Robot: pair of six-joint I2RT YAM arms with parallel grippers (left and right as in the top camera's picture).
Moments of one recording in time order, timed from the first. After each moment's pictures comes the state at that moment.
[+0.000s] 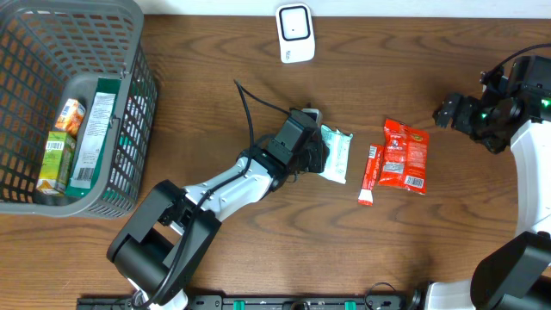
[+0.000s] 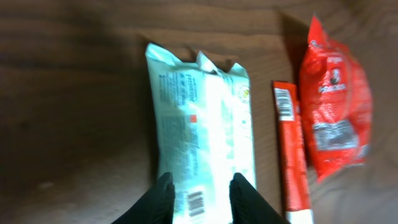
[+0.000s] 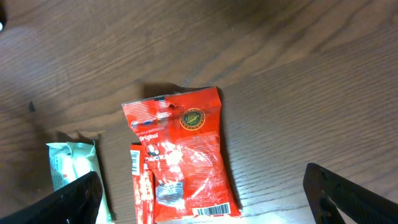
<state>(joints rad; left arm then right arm) -0.69 1.83 1.02 0.01 0.20 -0.58 -0.30 1.61 1.37 -0.93 -0.21 0.12</state>
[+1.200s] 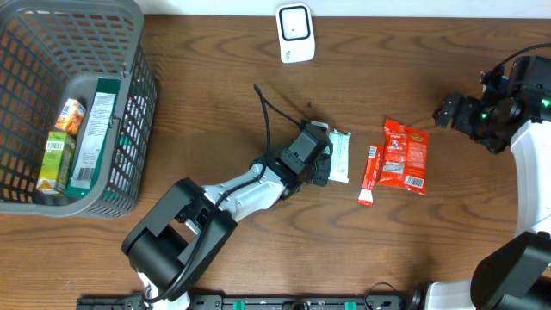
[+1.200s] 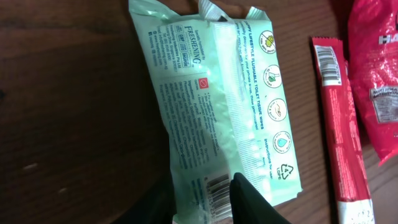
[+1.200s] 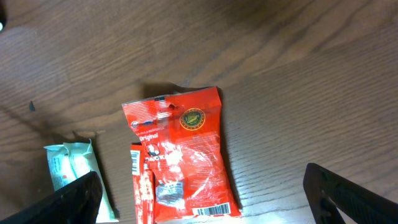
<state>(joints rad) -0.76 1.89 1.02 -0.03 0.08 -0.51 -0.30 1.61 1.37 -0.93 -0.21 0.12</state>
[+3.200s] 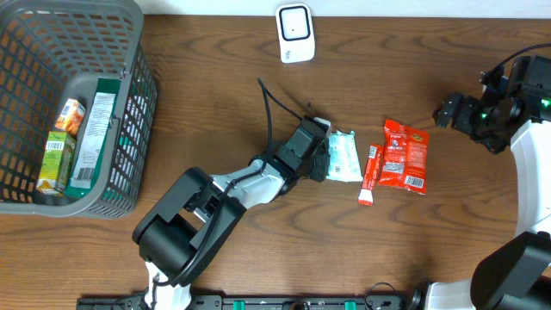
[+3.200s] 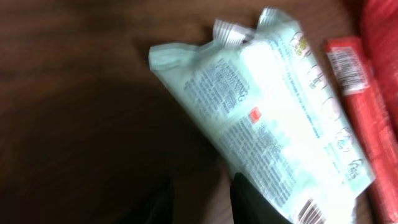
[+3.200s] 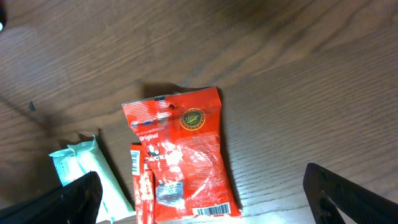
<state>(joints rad) -0.72 1.96 1.02 0.09 0.10 -0.37 -0.30 1.61 1.37 -0.93 -0.21 0.12</state>
